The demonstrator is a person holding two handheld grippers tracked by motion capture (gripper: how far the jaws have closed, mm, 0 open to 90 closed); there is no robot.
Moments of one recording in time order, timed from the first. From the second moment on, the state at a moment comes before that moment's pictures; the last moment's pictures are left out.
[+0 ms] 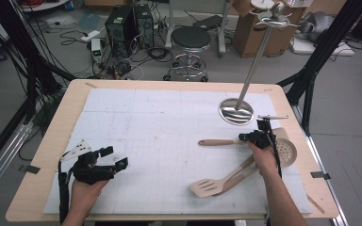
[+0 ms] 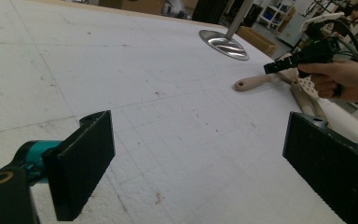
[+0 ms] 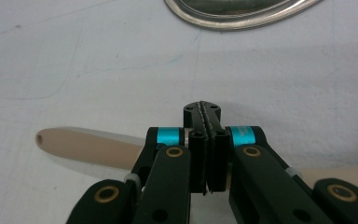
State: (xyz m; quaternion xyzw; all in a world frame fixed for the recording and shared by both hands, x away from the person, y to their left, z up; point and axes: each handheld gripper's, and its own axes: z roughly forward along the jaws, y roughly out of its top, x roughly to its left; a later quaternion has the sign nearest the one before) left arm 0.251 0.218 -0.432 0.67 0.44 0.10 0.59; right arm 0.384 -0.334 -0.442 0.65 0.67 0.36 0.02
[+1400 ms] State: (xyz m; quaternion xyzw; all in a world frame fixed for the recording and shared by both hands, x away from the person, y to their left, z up) left arm 0.253 0.223 -0.435 0.67 0.44 0.09 0.59; right arm 0.422 -0.206 -0.447 0.55 0.77 0.33 -0.03
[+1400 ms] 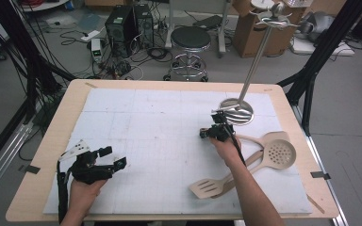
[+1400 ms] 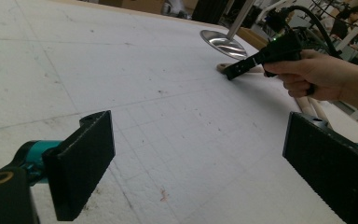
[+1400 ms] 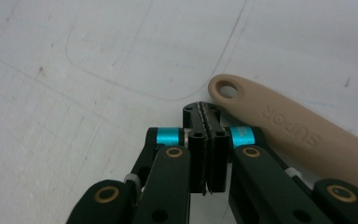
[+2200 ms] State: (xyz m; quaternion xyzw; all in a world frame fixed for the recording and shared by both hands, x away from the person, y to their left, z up) left arm 0.257 0.223 -0.437 0.67 0.44 0.09 0.59; right arm 0.401 -0.296 -0.416 0.58 0.71 0.39 -0.01
